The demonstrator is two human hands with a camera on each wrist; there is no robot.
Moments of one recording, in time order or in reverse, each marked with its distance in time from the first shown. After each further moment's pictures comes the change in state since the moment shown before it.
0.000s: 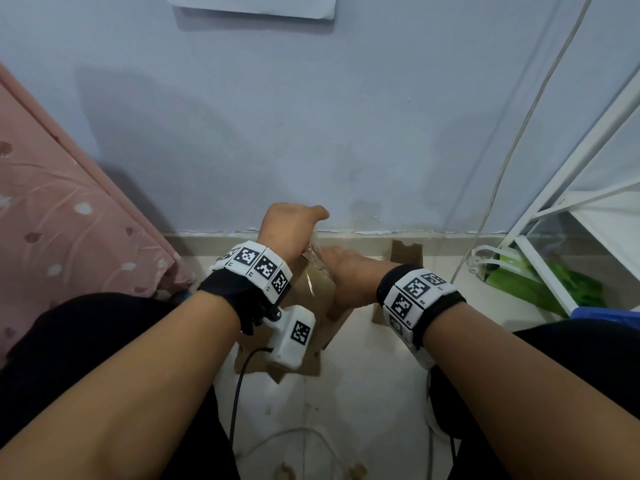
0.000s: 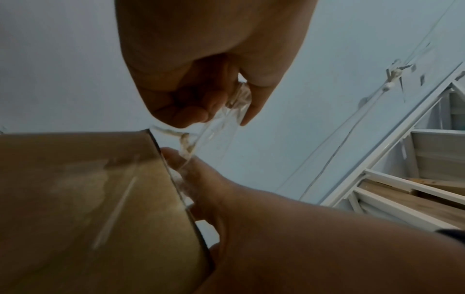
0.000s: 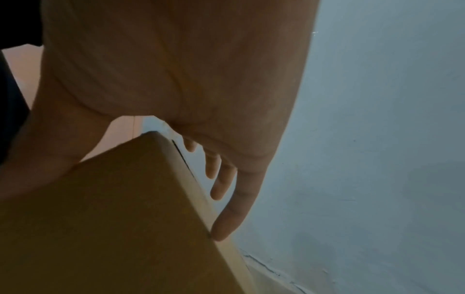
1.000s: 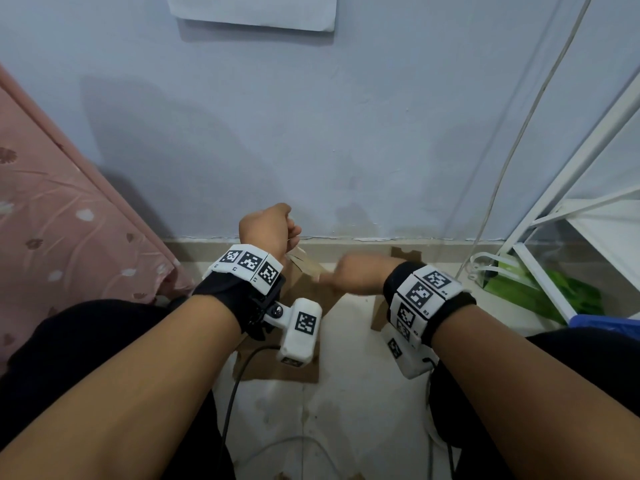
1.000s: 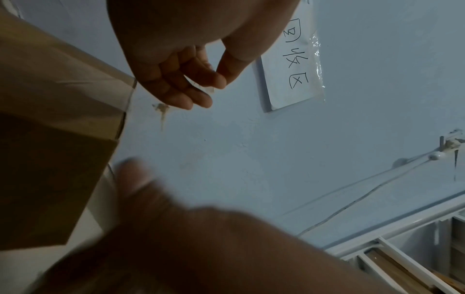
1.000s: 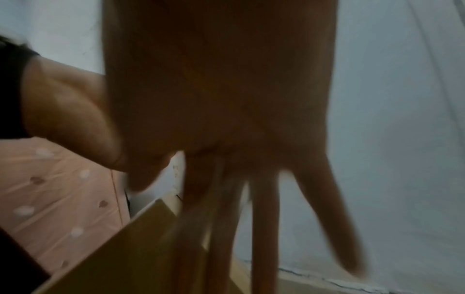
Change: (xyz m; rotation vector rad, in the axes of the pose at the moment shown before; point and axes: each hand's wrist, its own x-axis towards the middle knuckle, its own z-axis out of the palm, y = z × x) left_hand 0.014 -0.005 -0.009 -0.481 0.305 -0.216; right_hand -0.022 -0.008 -0.028 0.149 -0.116 0.126
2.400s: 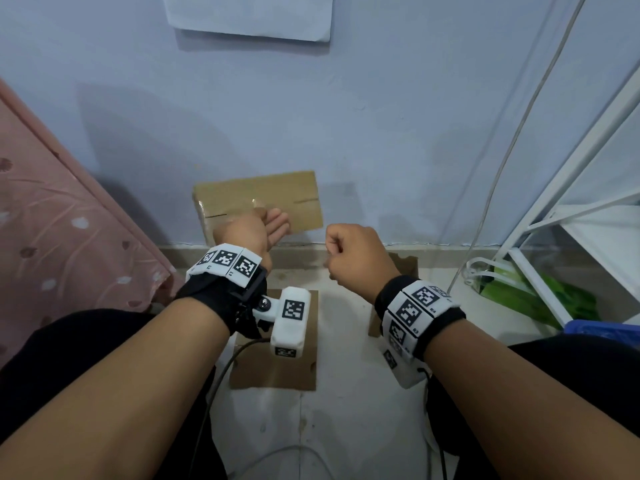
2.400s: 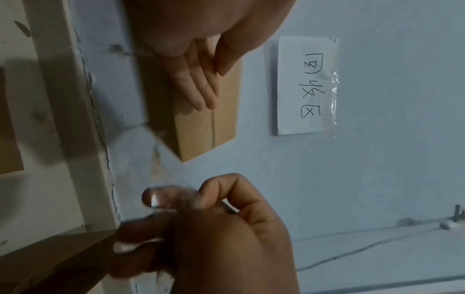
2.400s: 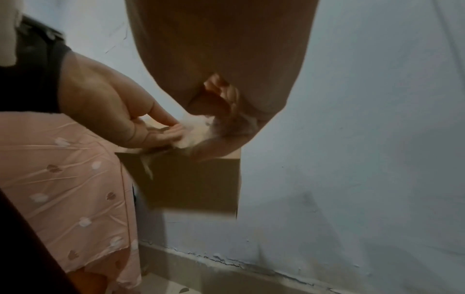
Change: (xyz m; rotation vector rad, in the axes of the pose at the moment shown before) left_hand 0.017 0.010 -0.007 -0.320 -0.031 -0.095; right_hand 0.008 0.005 0.005 0.422 0.747 -0.355
